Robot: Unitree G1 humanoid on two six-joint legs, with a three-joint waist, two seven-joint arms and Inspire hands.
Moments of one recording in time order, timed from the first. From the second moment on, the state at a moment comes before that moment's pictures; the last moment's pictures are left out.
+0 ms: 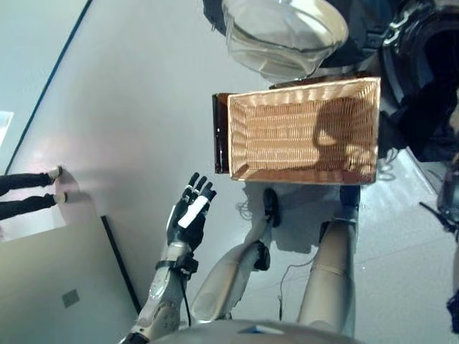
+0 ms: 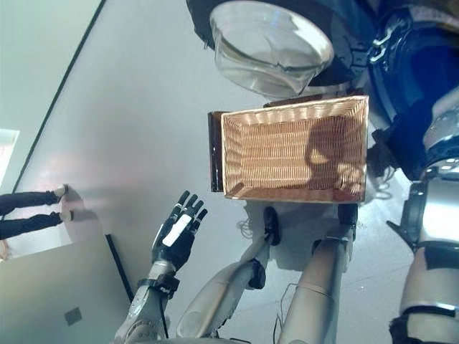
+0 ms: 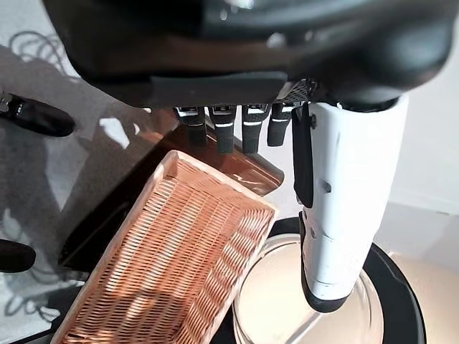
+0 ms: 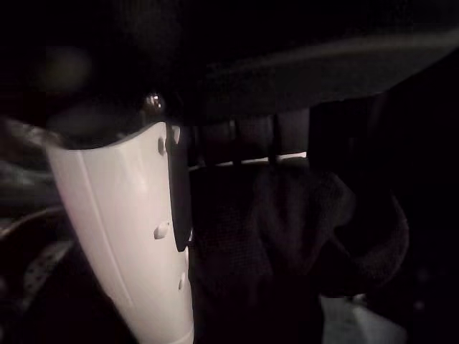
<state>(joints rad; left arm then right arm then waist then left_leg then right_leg) 0.18 0.21 -0.49 0.12 -0.96 -0.39 0.02 -1.40 -0.91 0.12 1.34 0.66 -0.24 -0.72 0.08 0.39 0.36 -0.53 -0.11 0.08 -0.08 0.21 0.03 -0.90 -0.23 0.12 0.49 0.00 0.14</state>
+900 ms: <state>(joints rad) 0.17 0.22 -0.49 0.04 -0.99 -0.43 0.04 -1.54 -1.00 0.23 1.35 0.70 -0.26 -0.80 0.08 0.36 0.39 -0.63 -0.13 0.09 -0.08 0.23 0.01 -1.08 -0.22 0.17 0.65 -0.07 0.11</state>
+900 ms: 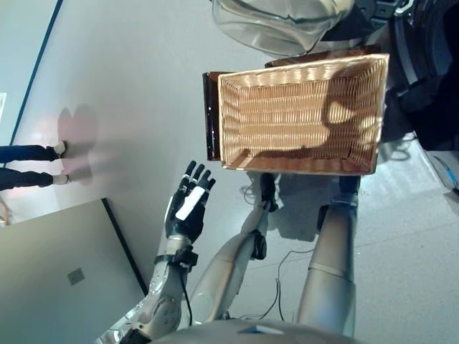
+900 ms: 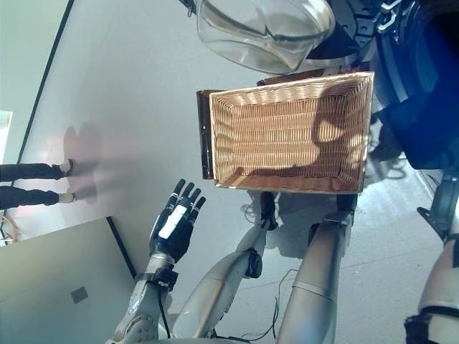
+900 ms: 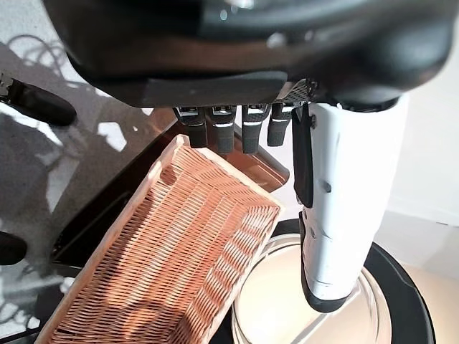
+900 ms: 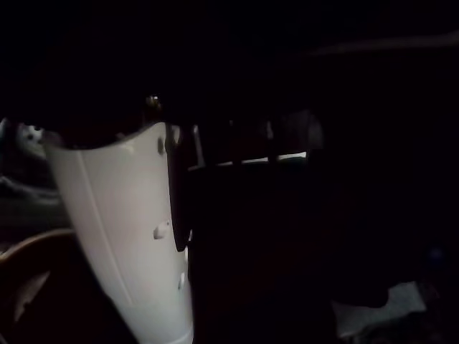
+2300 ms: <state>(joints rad) 0.17 0.23 -0.48 -0.01 -0.99 -0.47 0.04 -1.54 -1.01 0.27 1.36 0.56 -0.26 -0.81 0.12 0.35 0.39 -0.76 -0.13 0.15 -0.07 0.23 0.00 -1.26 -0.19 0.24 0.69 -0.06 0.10</state>
